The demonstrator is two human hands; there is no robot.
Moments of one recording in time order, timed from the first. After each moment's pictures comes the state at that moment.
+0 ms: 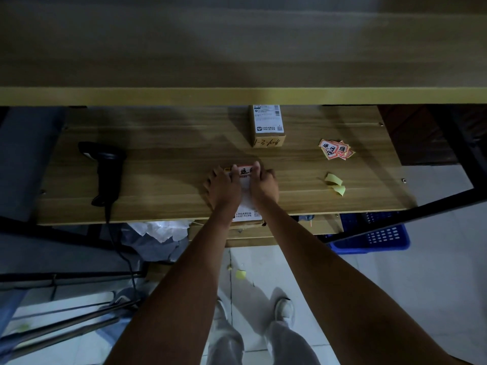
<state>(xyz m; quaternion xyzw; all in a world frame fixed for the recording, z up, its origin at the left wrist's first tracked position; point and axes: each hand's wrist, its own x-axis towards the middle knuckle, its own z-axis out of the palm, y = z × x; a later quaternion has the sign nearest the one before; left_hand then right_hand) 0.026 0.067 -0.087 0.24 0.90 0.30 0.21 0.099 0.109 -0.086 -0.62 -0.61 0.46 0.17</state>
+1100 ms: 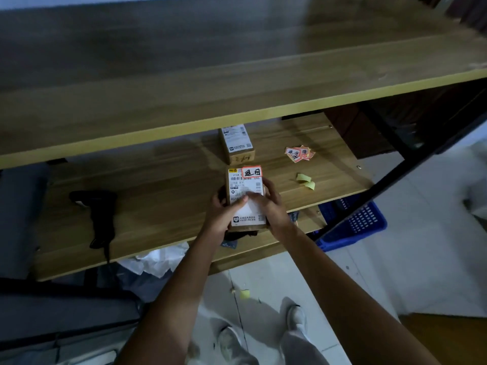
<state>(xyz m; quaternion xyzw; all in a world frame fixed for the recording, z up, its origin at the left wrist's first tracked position) 0.049 0.015 -0.017 0.21 0.61 0.53 0.55 0.173 0.063 -0.023 -0.44 -0.39 0.72 0.36</state>
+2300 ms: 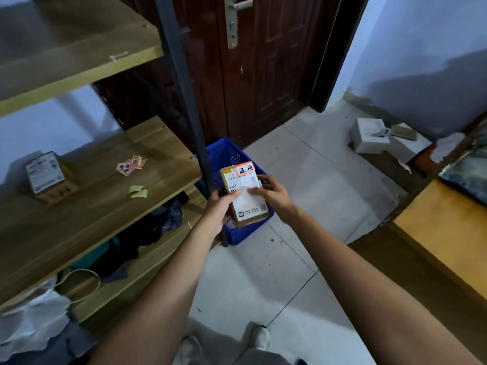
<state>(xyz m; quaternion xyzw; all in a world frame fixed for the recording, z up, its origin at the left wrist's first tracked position) 0.463 0.099 -0.044 0.27 0.57 0.36 0.68 0.628 0.100 -0.034 -0.61 -0.38 0.59 0.37</state>
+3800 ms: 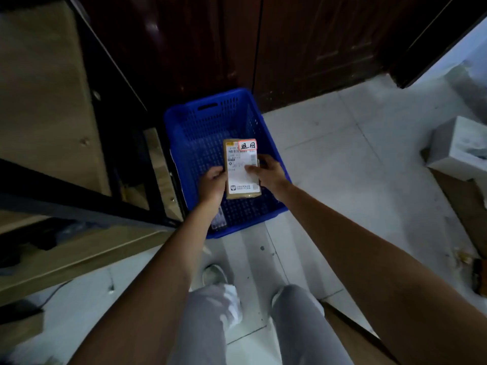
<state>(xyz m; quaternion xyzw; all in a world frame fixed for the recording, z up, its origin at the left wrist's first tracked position) 0.554 0.360 -0.325 0.19 0.75 0.39 0.50 0.685 0.425 -0.362 -0.64 -0.42 0.61 0.20</state>
